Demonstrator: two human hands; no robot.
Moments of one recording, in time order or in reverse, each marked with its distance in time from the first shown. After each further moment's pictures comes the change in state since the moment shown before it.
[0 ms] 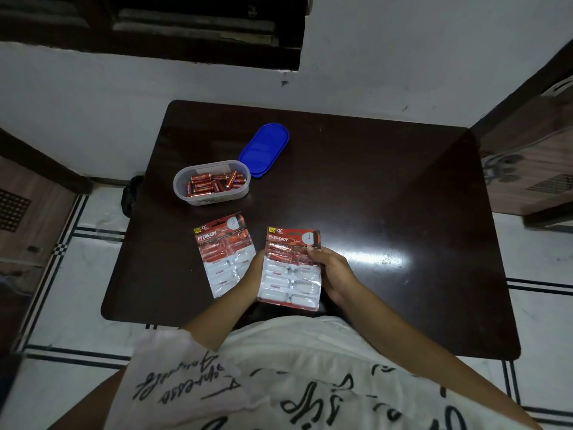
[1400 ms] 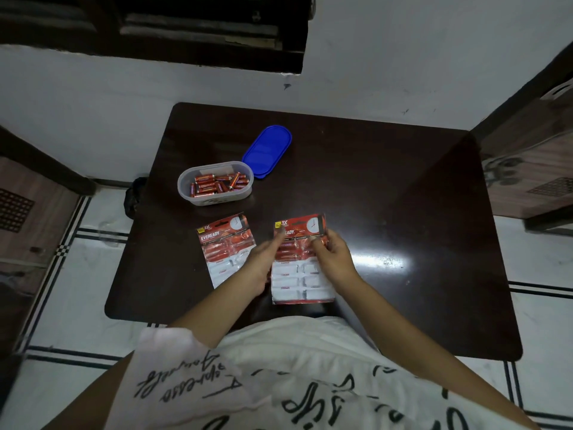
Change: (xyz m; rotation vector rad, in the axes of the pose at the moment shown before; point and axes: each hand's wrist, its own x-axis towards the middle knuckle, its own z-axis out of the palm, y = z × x) left_hand -0.001 0.011 0.004 0.110 -0.057 0.146; right_hand -0.010 -0.017 0.015 -0.448 0.062 -0.417
